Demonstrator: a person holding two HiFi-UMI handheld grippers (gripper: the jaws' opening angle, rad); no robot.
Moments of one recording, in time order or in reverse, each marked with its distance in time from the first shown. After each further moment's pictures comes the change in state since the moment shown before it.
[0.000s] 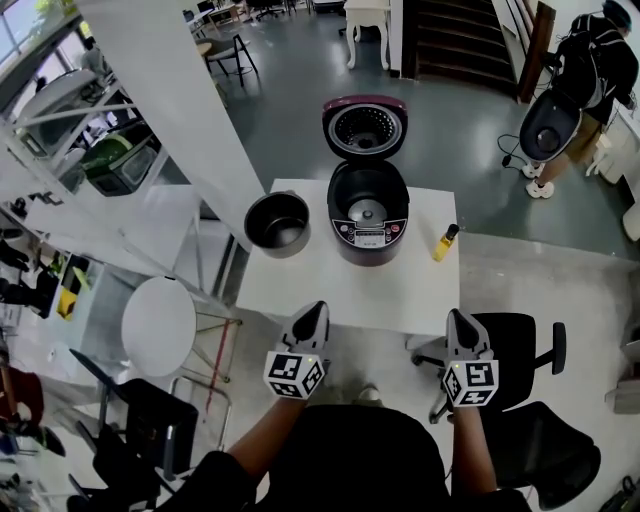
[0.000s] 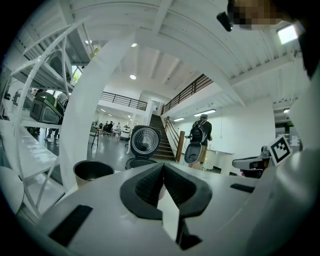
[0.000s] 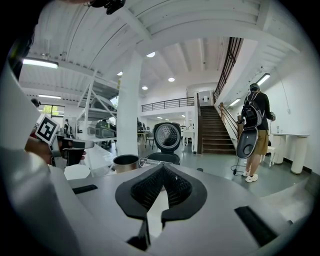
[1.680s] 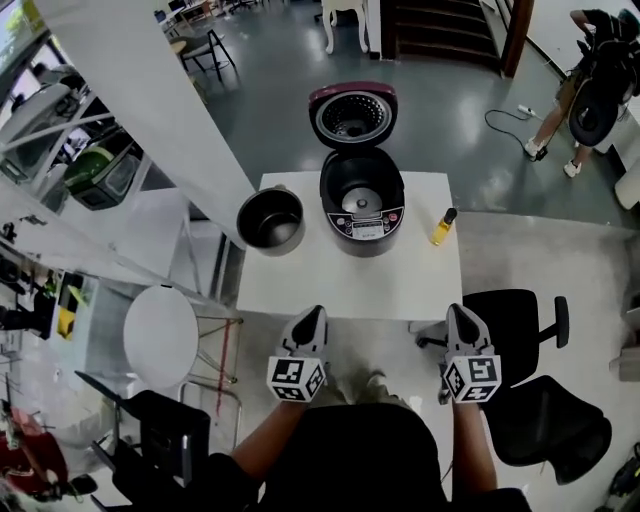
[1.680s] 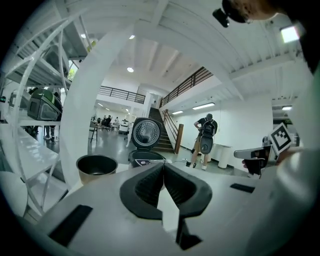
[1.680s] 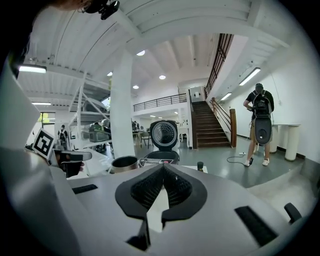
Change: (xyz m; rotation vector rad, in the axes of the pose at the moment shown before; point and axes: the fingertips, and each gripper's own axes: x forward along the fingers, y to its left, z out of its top) left arm -0.005 0.023 -0.022 0.011 0.088 -0.017; right arm 0.000 0.019 -0.004 0.096 0.028 -0.054
